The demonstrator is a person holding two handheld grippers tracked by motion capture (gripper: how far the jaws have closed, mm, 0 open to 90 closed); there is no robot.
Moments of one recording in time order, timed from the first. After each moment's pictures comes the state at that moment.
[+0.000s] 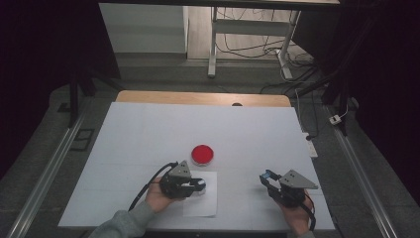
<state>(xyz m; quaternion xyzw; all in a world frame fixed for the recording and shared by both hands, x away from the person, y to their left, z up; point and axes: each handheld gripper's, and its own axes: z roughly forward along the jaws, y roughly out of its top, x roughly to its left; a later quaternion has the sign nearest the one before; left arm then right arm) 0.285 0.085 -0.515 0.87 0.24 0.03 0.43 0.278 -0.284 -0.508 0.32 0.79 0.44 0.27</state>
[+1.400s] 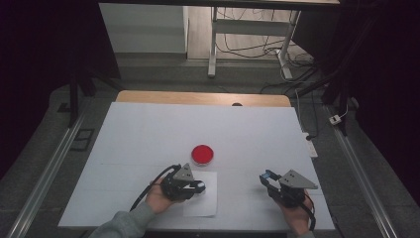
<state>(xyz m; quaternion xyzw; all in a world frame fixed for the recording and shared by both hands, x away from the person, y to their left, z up) 0.281 0.079 -0.516 0.89 0.22 0.05 0.39 0.278 -0.284 -0.508 0.32 0.79 0.44 0.27</state>
